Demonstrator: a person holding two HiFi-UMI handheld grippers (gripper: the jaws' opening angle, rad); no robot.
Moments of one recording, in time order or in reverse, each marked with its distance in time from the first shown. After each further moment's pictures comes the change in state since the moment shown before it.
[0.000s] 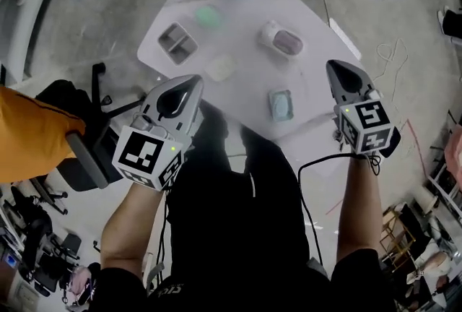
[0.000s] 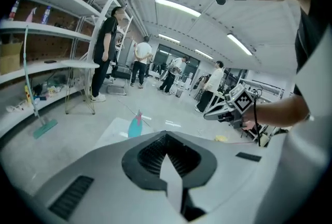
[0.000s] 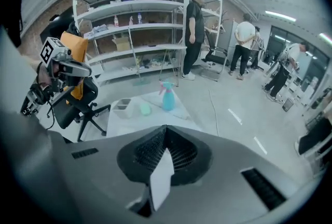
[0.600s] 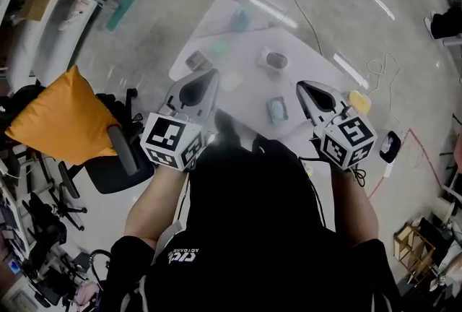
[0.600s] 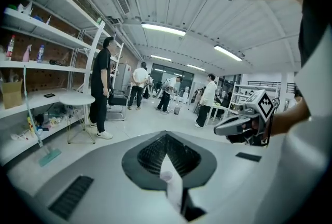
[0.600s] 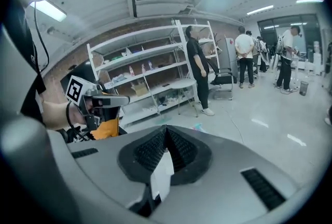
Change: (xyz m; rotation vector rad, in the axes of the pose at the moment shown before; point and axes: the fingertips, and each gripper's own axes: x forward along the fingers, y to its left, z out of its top) left arm -0.092 -0.090 0.143 0.112 -0.189 0.012; right arm -0.180 0.099 0.105 0.193 -0.359 0.209
